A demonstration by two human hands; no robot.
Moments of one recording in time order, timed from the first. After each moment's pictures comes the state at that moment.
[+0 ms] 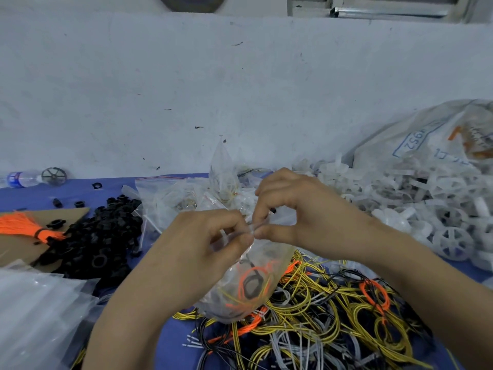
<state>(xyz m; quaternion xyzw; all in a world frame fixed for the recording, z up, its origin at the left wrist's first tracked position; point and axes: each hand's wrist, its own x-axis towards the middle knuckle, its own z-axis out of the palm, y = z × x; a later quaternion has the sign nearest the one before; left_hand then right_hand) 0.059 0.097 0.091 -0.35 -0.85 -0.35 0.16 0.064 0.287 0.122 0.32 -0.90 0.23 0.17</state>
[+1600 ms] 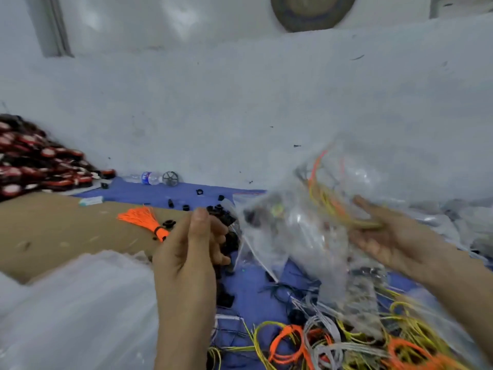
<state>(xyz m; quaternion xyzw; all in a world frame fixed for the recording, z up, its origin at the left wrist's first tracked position) 0.018 0.015 0.071 0.01 -0.61 -0.67 0.42 -0.097 0.241 0.159 0.06 -0.37 0.93 0.00</state>
